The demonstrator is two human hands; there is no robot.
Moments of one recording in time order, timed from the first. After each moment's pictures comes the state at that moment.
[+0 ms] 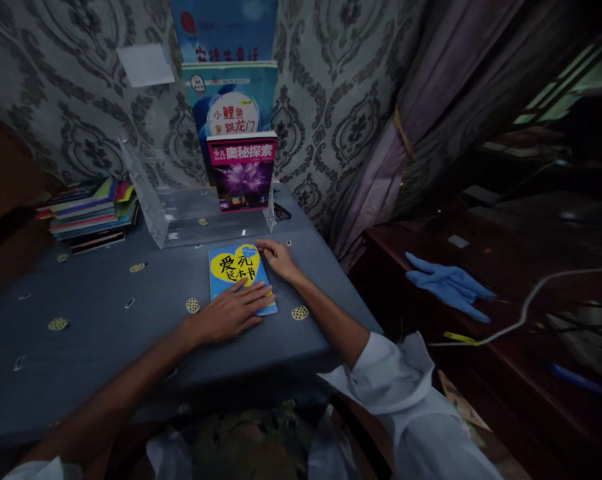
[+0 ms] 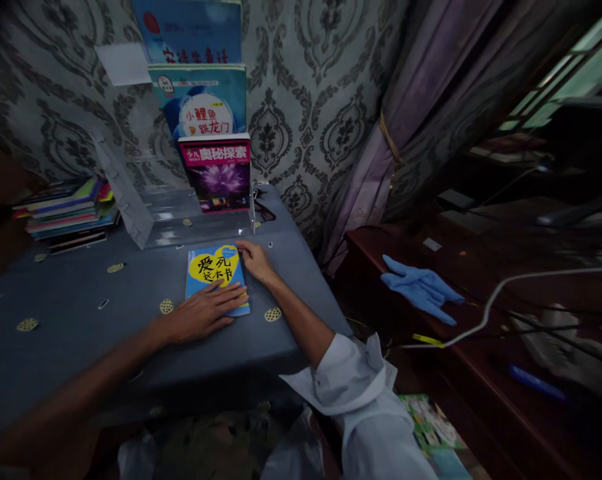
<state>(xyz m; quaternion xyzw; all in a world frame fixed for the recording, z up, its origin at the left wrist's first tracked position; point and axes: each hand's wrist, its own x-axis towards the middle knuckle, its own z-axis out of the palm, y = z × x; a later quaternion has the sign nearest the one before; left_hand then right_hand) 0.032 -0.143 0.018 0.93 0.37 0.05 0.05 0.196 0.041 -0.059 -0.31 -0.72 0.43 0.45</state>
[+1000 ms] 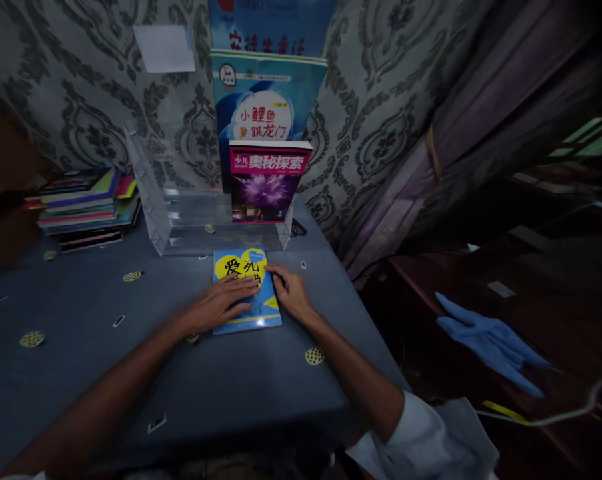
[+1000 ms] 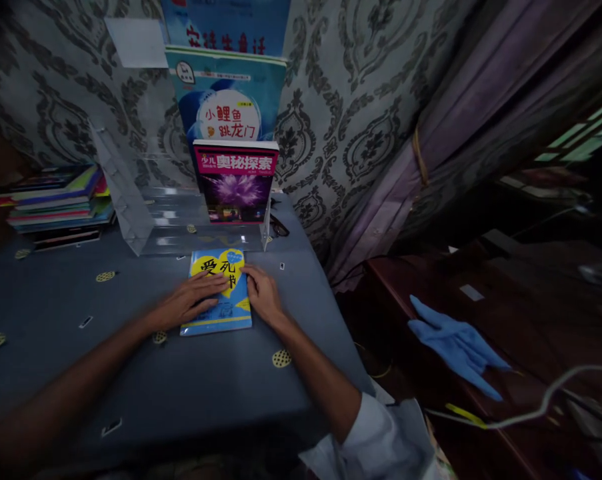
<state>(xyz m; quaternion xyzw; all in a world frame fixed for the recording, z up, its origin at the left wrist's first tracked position) -0.017 -0.084 0.019 0.87 0.43 0.17 0.16 0.206 0.001 -0.030 -0.34 -0.79 0.29 0.42</state>
